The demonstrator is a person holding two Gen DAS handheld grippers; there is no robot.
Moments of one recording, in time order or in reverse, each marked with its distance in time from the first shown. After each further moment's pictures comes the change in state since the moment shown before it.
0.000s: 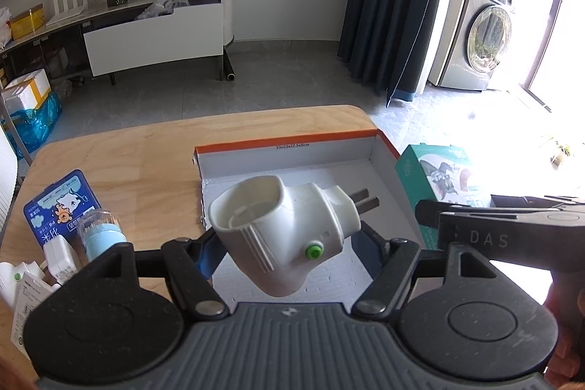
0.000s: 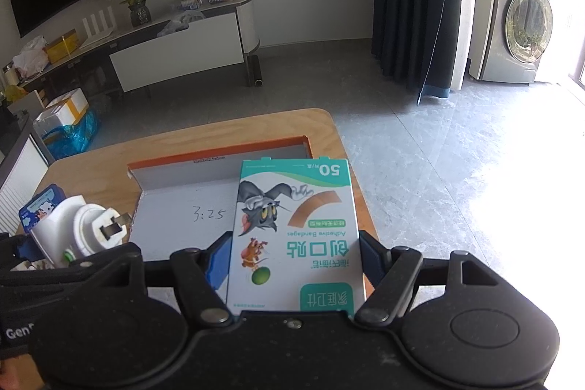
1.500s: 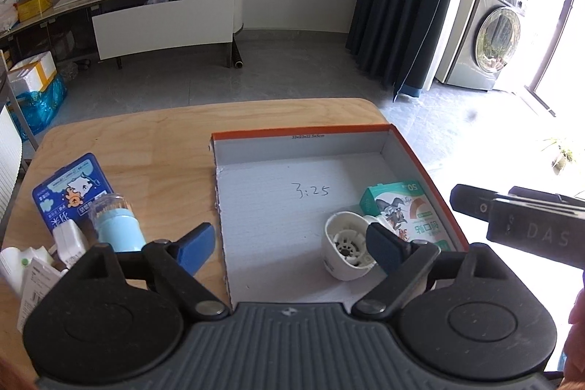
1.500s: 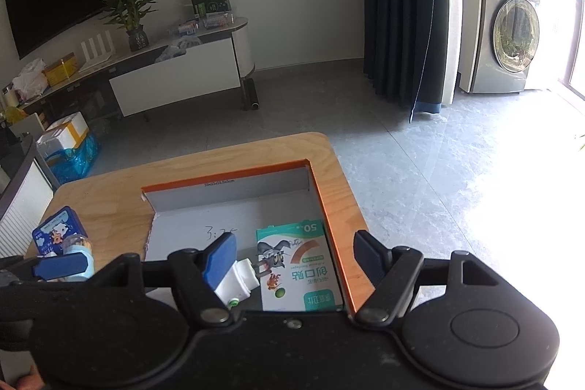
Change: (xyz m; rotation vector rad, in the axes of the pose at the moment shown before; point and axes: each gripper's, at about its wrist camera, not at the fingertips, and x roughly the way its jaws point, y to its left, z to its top) left arm -0.007 0.018 -0.001 -0.042 0.038 0.012; right arm -0.033 0.009 0.000 0.036 -0.073 -0.008
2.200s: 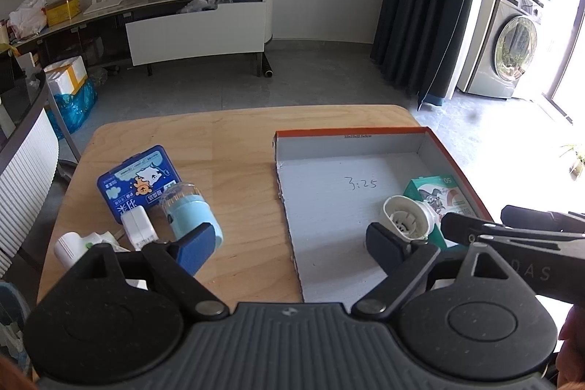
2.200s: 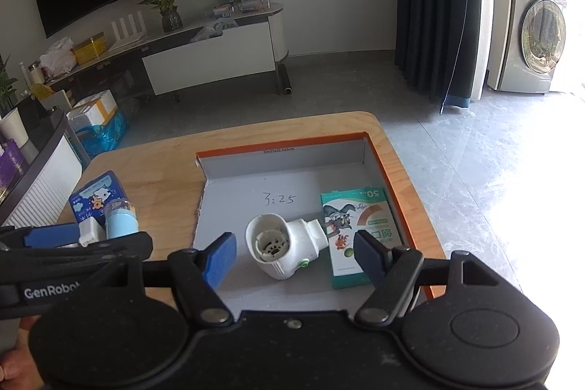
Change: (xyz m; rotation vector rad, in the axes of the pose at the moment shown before) left arm -0.032 0.040 -0.017 -0.003 -0.037 0.066; right arm -0.013 0.050 -0.025 -0.055 0.036 0.073
